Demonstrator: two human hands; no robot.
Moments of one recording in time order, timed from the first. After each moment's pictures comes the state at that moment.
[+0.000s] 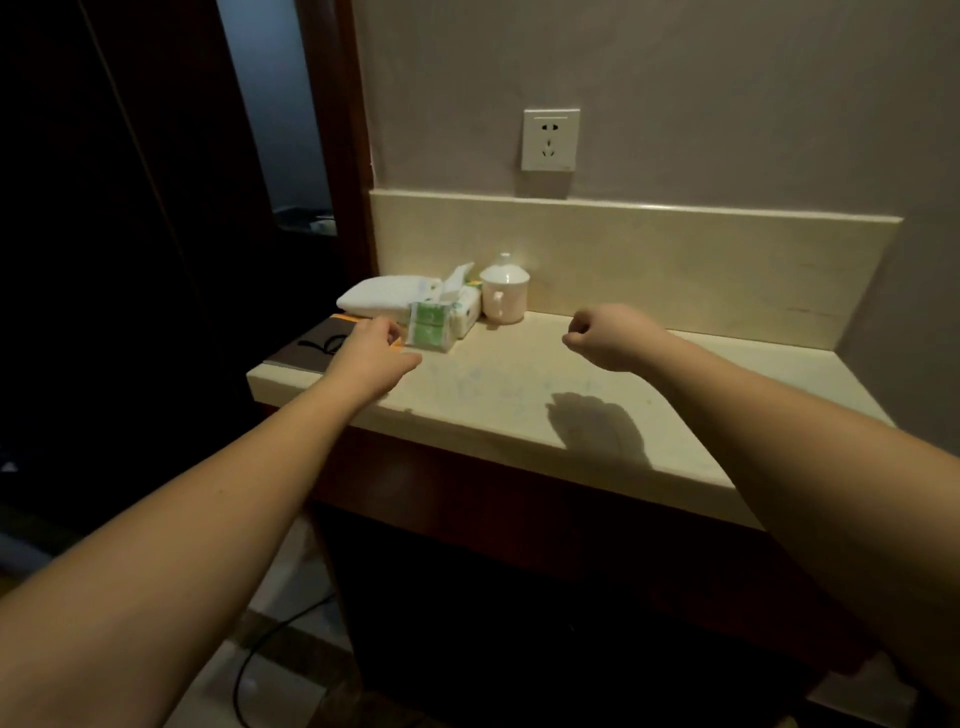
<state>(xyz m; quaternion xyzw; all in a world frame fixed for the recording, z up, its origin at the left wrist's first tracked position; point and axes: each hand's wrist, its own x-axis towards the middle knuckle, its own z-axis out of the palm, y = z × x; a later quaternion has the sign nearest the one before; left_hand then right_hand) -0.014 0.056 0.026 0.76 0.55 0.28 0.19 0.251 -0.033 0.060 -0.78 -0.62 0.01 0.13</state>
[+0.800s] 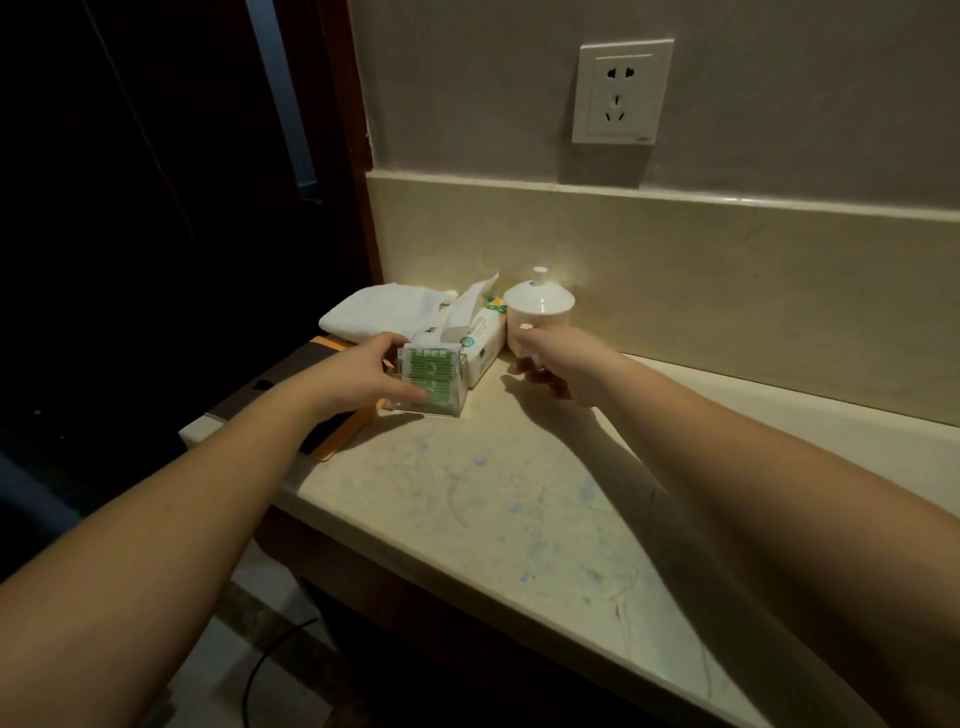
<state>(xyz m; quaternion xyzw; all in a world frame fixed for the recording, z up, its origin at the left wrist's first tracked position) 0.026 0.217 0.008 0.75 0.54 0.16 0.34 0.262 0.175 0.011 -0.68 -0.45 0.44 0.39</state>
